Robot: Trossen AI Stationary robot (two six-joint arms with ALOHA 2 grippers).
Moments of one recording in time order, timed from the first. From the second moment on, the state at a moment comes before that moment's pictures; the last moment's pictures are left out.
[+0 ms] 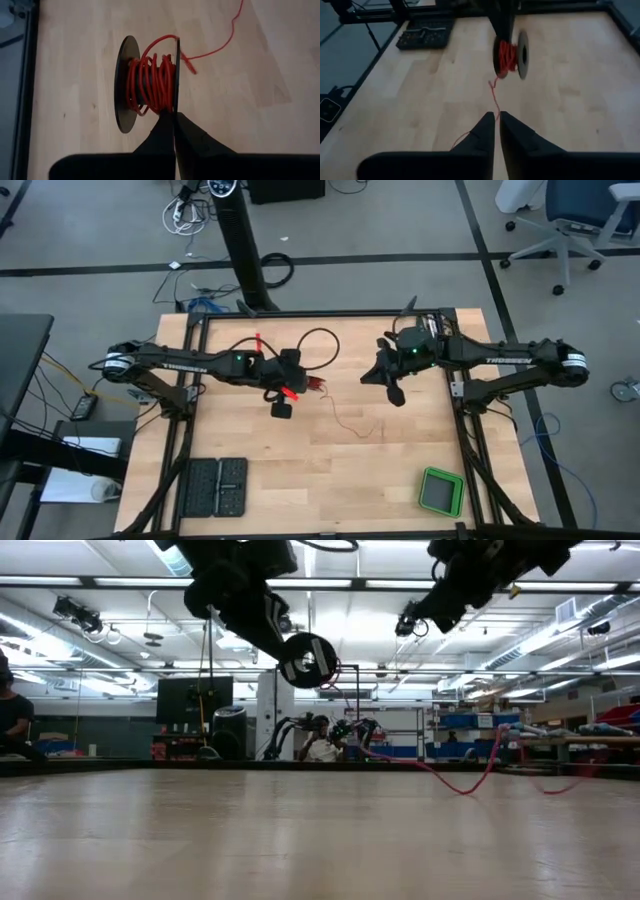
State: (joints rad) left arm 0.02 1.47 1.12 -0.51 -0.14 0.31; right arm -0.19 1.08 0.78 -0.22 -0.27 -0.07
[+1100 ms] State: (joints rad) left arm -0.10 1.51 1.12 -0.34 -0.39 0.93; right arm -0.03 1.26 0.52 0.52 -0.12 -0.18
